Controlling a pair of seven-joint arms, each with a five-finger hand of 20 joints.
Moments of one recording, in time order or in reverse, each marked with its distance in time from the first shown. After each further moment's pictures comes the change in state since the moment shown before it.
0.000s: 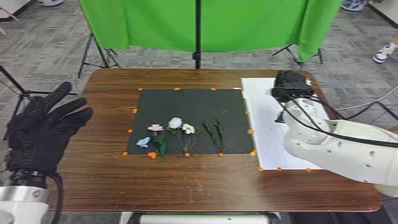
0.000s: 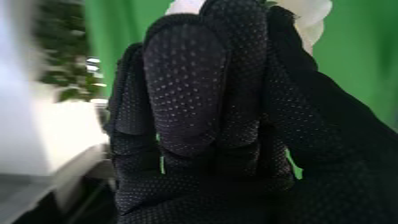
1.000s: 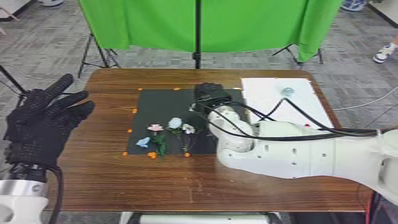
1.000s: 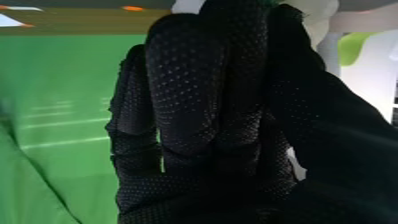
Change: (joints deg) left arm -1.9 1.2 -0.1 0.4 0.1 -1.7 0.1; right arm 1.4 -22.7 -4.5 1.3 3.0 -6.8 -0.6
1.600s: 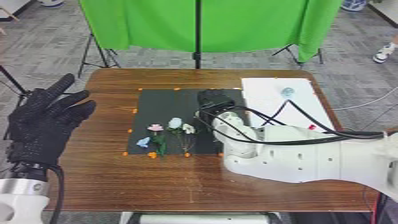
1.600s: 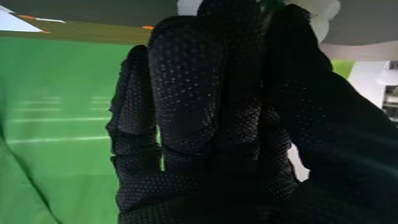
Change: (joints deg) left arm -1.0 -0.6 0.3 0.0 0.2 0.0 -1.5; right arm 0.3 1.7 -2.3 -1.6 -1.8 -3.2 -0.1
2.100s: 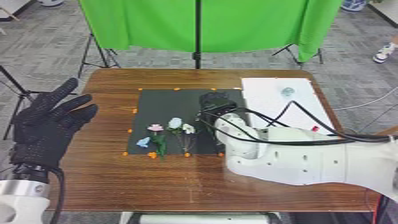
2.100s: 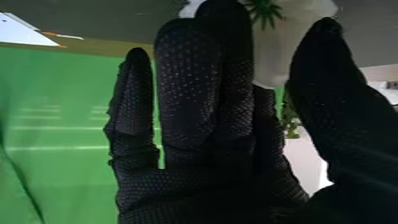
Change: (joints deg) left arm 0.3 -1.0 -0.1 0.0 1.2 0.0 -2.4; right arm -1.5 1.7 2.1 -2.1 0.3 -4.8 -0.2
